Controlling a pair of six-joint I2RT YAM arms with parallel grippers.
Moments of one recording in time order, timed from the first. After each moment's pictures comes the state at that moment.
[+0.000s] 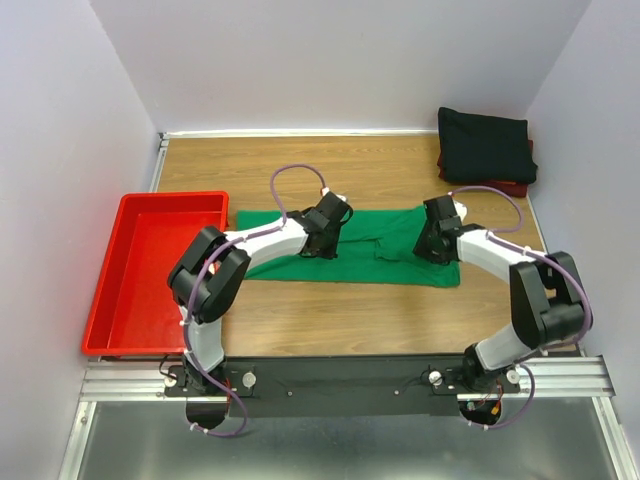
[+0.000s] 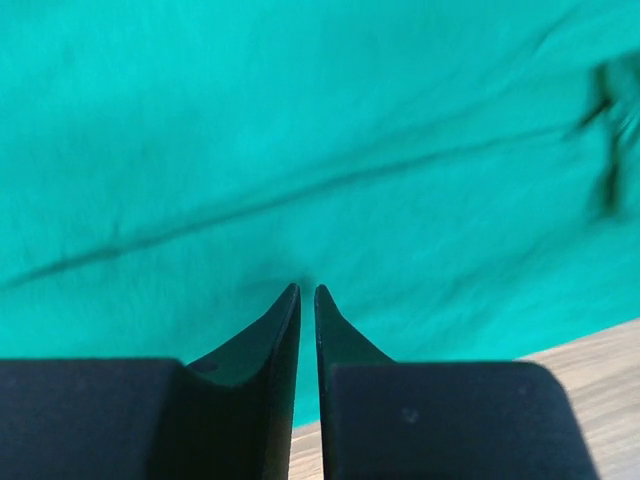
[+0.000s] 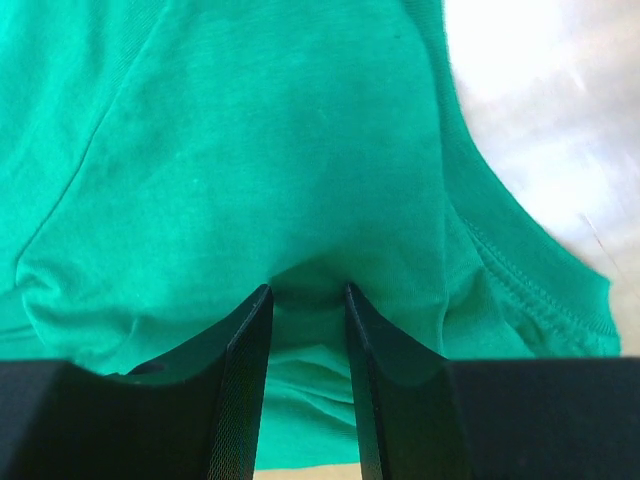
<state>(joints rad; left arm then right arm) -0.73 1.86 1.23 -0.39 -0.10 -0.44 0.27 1.54 0.79 -0.29 0.20 0.65</state>
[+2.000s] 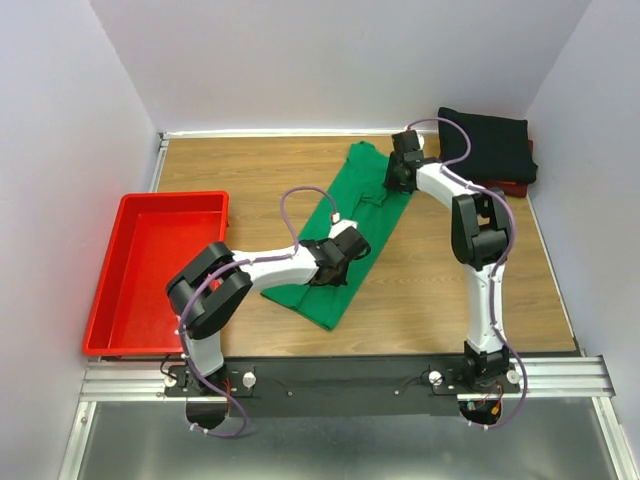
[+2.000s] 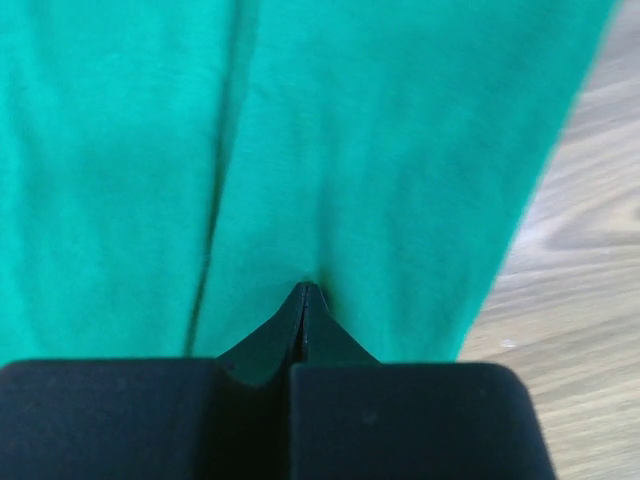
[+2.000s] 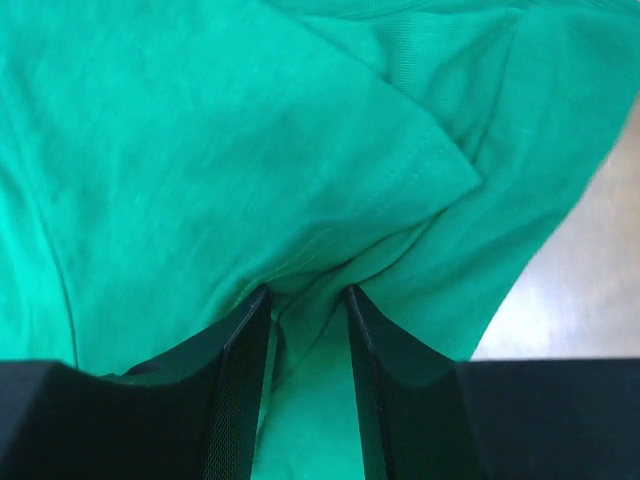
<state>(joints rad) -0.93 1.79 1.08 -0.38 -0.28 -0.61 0.27 2.26 1.73 -0.34 0.17 0.40</state>
